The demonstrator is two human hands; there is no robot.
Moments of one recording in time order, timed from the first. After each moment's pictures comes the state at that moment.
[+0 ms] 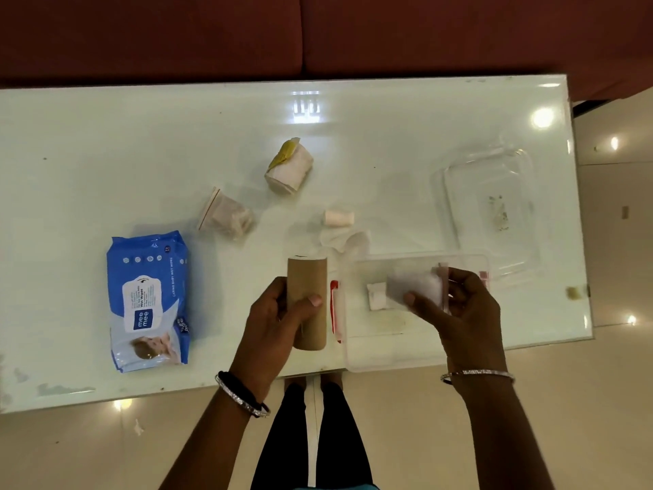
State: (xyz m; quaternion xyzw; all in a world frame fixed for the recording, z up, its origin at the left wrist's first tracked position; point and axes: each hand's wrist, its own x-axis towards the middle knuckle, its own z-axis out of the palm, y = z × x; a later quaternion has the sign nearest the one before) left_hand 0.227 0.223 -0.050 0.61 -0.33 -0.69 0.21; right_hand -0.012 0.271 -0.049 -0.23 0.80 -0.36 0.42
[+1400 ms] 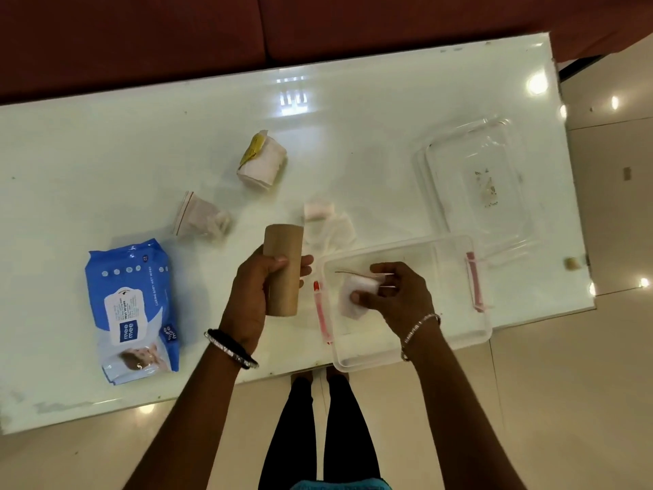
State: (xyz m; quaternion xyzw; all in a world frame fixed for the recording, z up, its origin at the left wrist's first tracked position) left_hand 0.216 0.182 -0.076 0.56 -0.26 -0.74 0.25; right_hand 0.012 0.258 -0.095 -0.19 0.80 -0.23 0.52
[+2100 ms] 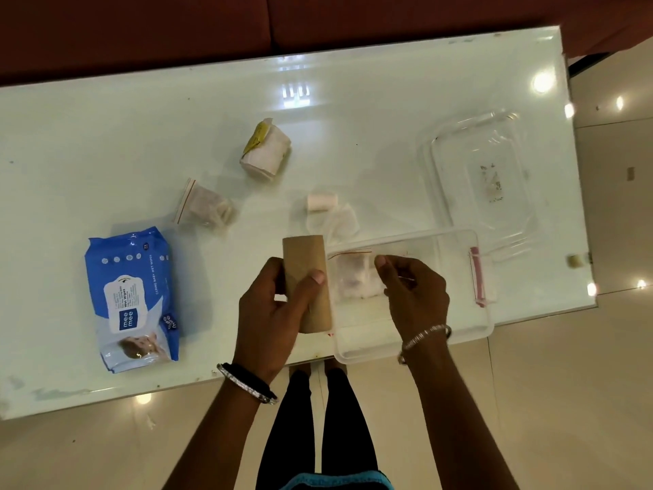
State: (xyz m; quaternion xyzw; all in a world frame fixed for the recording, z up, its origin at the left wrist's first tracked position) left_hand 0.200 0.221 -0.041 0.66 -0.43 -0.59 0.20; right_hand 0.027 0.258 -0.071 -0.17 0.85 -0.28 0.40
